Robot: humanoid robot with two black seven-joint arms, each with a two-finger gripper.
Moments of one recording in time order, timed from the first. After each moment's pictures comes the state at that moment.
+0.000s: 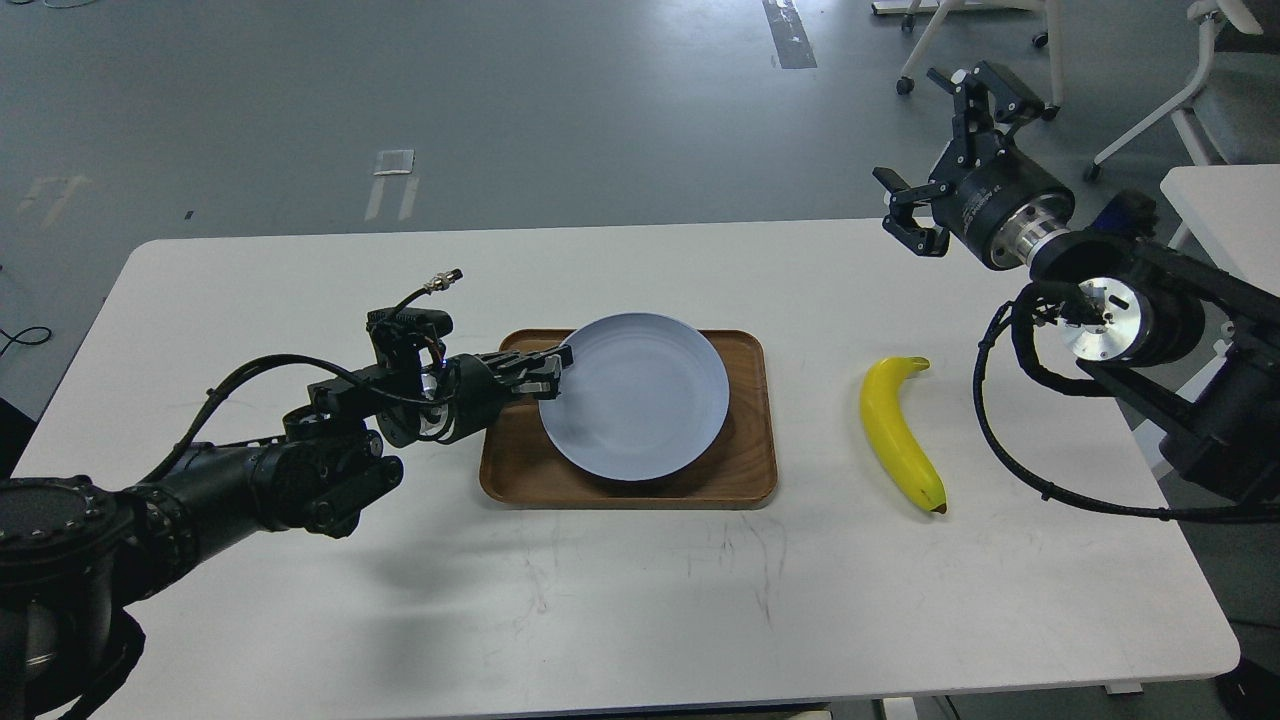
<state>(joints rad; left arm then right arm) -0.90 0.12 0.06 -0.50 1.19 0.10 -0.49 0.86 -0.61 0.49 1.19 0.10 -0.08 0.20</state>
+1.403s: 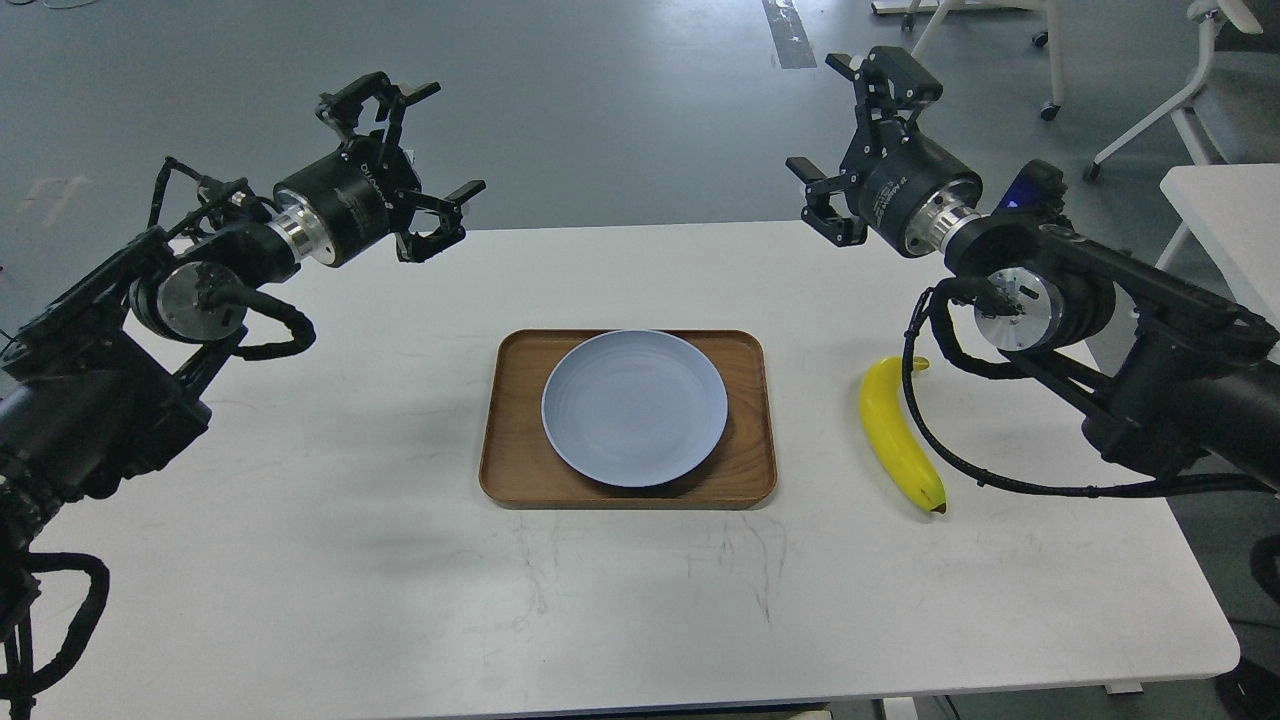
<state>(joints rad) -0.87 0.34 -0.78 -0.73 0.02 -0.49 0.06 0.95 -0.46 0.44 1.16 0.01 -0.08 0.20</state>
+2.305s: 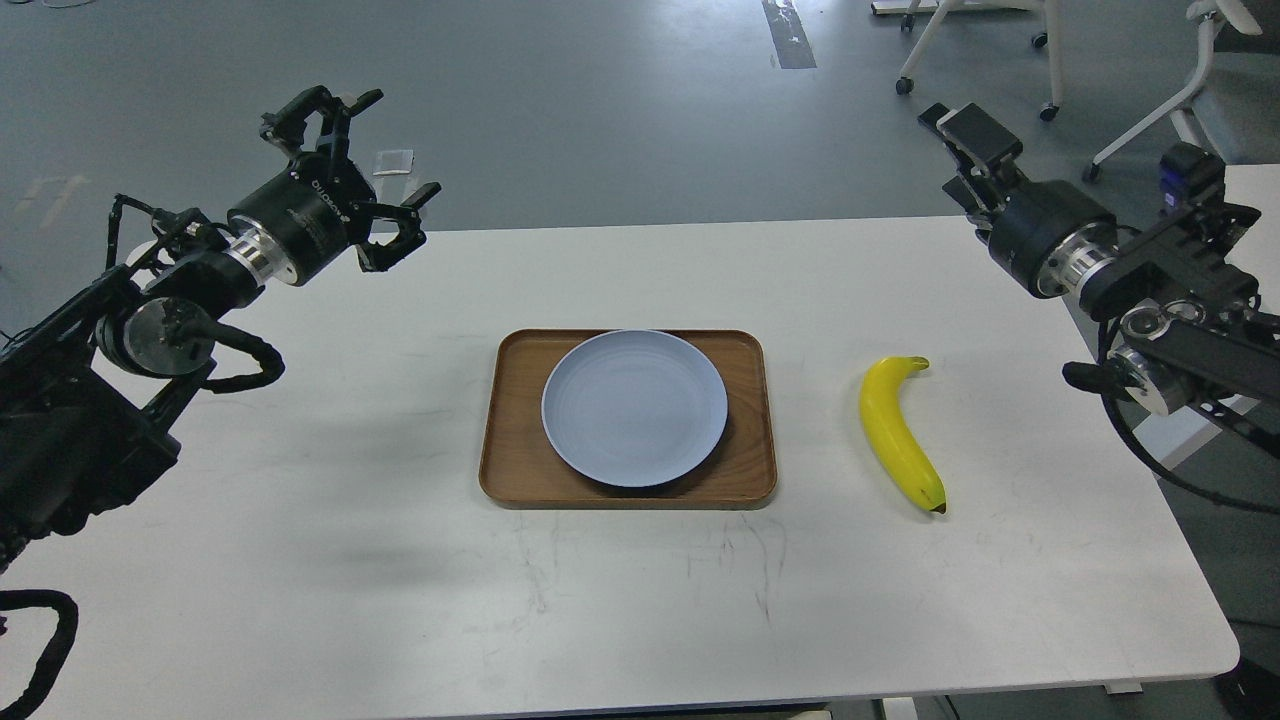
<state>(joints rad) -0.82 0.38 -0.78 -0.74 0.03 -0.49 -0.04 0.93 -0.80 0.20 1.28 -0.69 -0.32 0.20</state>
